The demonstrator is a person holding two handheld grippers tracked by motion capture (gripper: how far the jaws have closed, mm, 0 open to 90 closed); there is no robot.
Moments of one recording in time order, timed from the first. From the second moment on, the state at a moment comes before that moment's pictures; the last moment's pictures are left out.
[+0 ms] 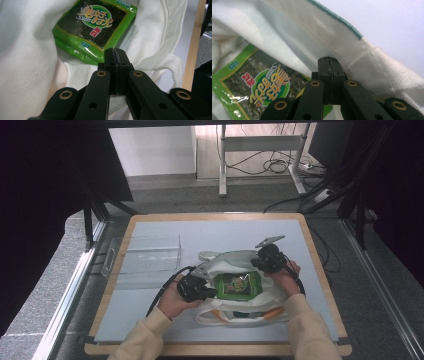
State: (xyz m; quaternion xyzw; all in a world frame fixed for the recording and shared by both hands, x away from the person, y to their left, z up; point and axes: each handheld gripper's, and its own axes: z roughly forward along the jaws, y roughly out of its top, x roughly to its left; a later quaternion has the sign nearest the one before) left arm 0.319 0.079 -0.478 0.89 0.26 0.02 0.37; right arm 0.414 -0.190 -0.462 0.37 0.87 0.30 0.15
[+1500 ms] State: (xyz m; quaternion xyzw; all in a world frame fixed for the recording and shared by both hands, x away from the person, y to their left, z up) left arm 0.317 0.080 -0.482 0.89 0.27 0.02 0.37; right arm 0.383 -0.123 -0.462 0.27 0.90 0.33 0.07
